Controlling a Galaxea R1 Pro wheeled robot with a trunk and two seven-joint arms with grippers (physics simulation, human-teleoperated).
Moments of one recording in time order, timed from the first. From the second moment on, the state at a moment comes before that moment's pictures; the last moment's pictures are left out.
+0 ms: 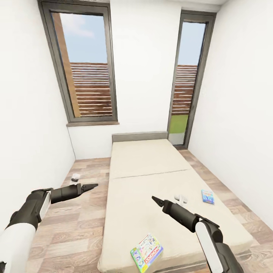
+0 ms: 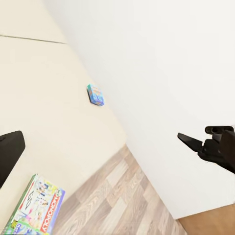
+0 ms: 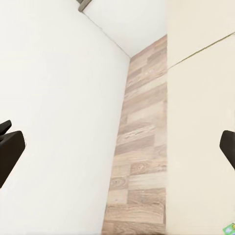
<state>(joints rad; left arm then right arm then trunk) -0.73 0.22 0.33 -0.73 -0.06 0.71 -1.32 -0.25 0.04 -0.04 -1.40 -0.56 0.67 0.34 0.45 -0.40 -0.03</state>
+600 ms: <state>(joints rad) -0.73 0.22 0.33 -0.73 -0.06 0.71 -1.27 -0.25 0.04 -0.04 -1.40 -0.56 0.67 0.34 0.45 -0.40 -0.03</state>
